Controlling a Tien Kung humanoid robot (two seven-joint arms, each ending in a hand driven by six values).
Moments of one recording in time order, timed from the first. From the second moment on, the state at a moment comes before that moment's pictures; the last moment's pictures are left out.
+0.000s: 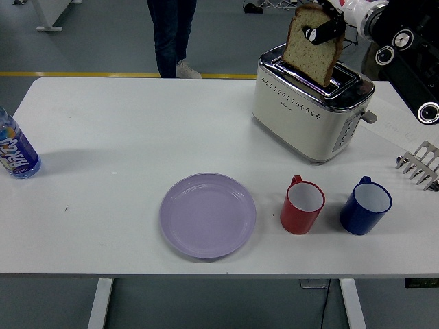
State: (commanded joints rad) left arm -0.12 0.13 -1.00 -0.18 0.99 0.21 0.36; right arm 1.27 -0.19 0.86 0.77 -1.66 0.18 -0.36
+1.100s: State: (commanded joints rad) left arm -0.13 0.13 -0.98 -0.18 0.97 0.22 0.35; right arm 1.29 -0.16 0.86 0.66 -1.70 0.17 -0.36
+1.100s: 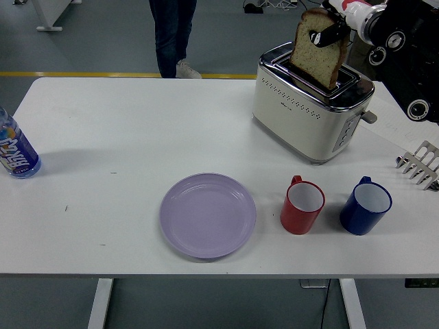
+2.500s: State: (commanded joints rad) left arm -0.13 0.13 -0.98 -0.18 0.97 0.22 0.35; right arm 1.29 -0.14 0.82 0.62 -1.73 0.19 -0.36
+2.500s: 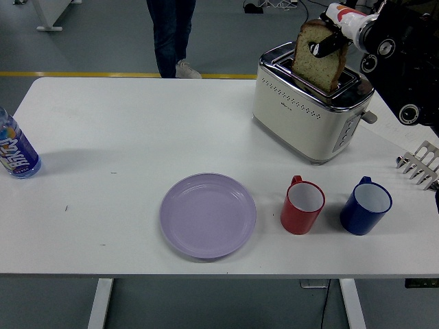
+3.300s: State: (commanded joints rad) left arm -0.13 0.13 -0.97 -0.18 0.96 0.22 0.35; right arm 1.29 -0.14 0.83 0.61 -1.76 0.15 -0.33
